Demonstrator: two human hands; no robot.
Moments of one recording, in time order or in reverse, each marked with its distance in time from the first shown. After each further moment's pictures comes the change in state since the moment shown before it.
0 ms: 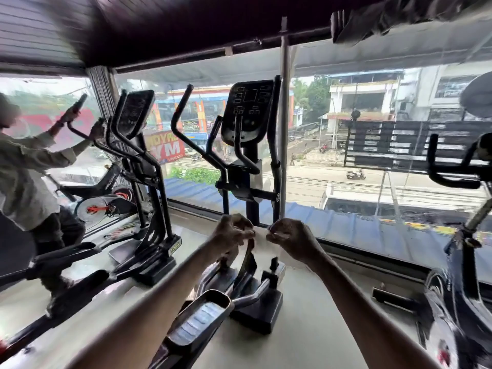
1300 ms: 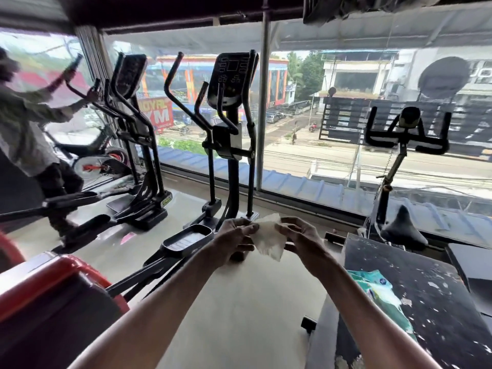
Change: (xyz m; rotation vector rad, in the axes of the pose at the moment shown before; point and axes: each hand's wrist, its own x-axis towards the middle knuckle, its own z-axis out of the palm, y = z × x) left_hand -0.357 0.089 0.173 -0.489 -0.095 -0.305; right_hand -0.394 -0.053 -0.094 0.714 0.066 0.423
